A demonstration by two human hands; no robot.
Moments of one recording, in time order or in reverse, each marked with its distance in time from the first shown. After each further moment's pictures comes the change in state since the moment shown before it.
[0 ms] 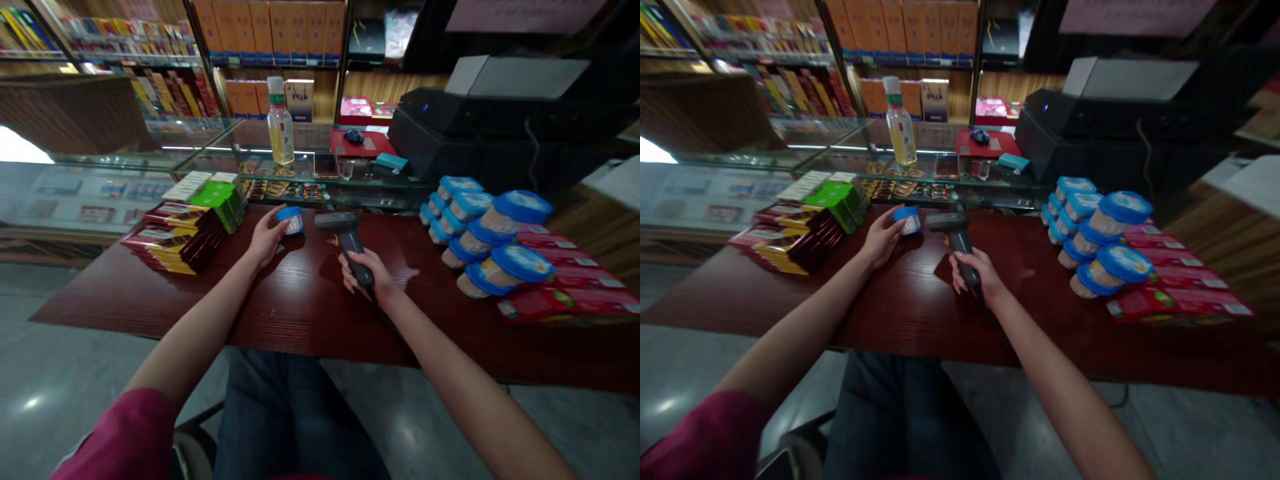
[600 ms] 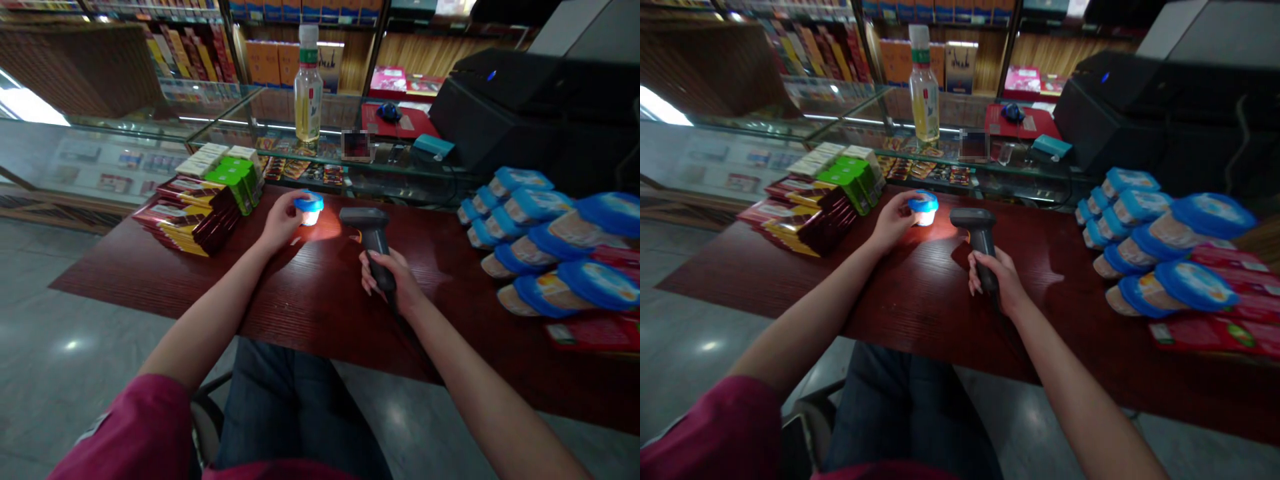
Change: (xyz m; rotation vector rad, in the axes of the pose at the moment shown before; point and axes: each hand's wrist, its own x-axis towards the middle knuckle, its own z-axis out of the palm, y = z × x) left_hand 0.004 0.005 -0.019 0.599 -0.079 0.297; right_hand -0.002 0.009 0.002 -0.065 0.104 0.051
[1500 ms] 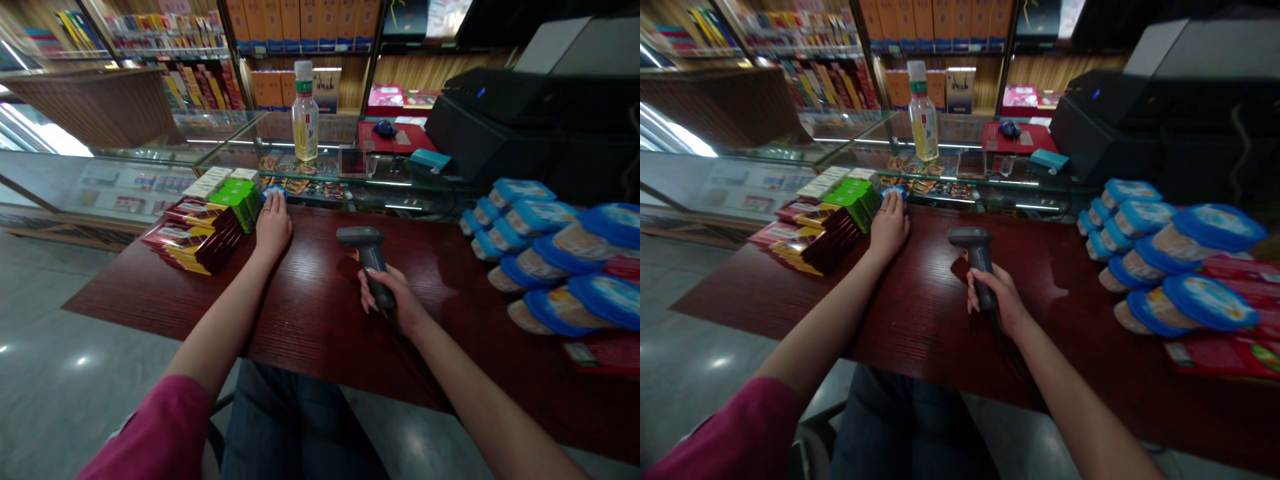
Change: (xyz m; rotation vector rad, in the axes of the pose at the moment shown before) left_hand 0.029 -0.020 -0.015 0.737 0.109 0.115; right_hand -0.002 0.000 0.000 0.036 -0.017 0.051
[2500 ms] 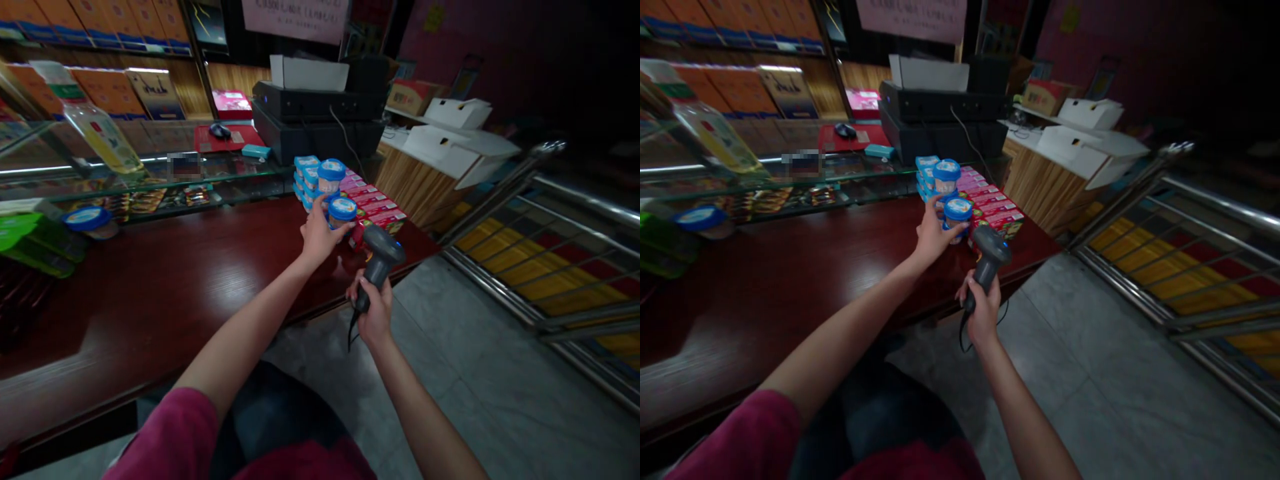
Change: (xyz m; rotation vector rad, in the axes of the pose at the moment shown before) left_hand -0.105 0.399 0.106 -0.829 -0.347 0.140; right_hand -0.219 0.003 -0.075 0.056 0.978 -0.716
